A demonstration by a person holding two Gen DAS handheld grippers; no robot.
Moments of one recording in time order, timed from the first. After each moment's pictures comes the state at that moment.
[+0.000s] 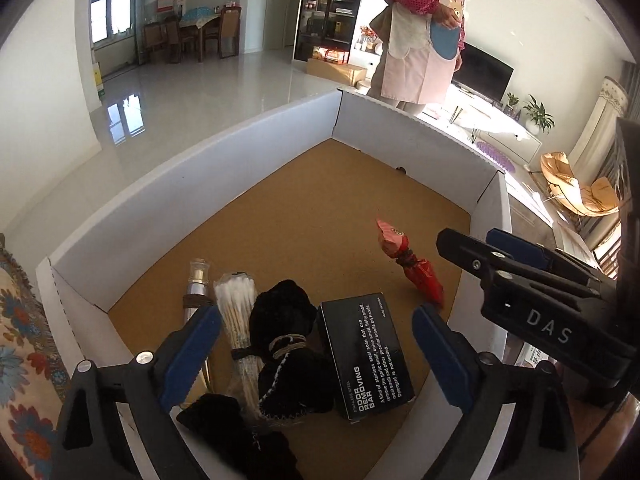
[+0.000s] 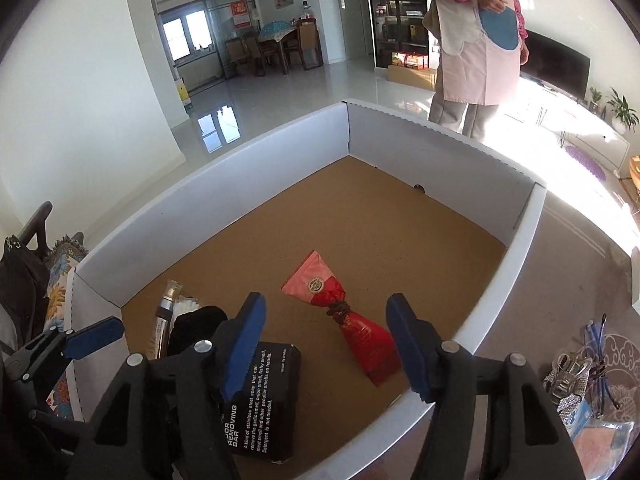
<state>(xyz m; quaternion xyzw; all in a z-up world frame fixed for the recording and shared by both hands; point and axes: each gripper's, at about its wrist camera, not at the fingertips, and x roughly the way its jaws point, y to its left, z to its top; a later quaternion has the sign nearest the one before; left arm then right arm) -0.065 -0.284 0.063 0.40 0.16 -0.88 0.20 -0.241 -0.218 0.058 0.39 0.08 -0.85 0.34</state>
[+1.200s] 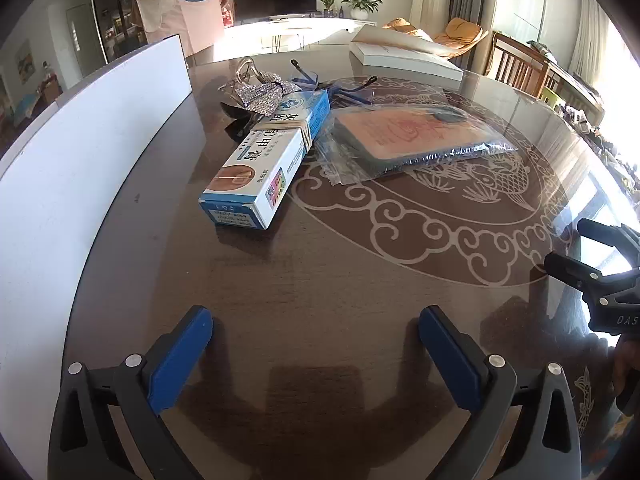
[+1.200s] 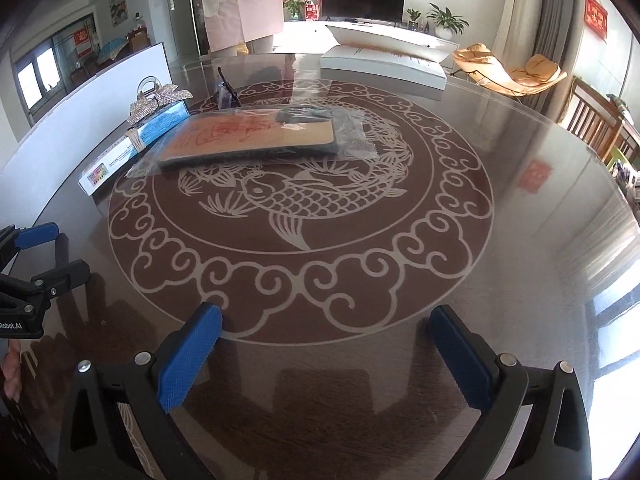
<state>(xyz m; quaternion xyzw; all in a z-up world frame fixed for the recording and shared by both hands) -0.071 0.001 -0.038 0.47 -0.03 -0.88 -0.05 -0.121 0.203 -0.046 0.45 0.04 -0.89 0.06</state>
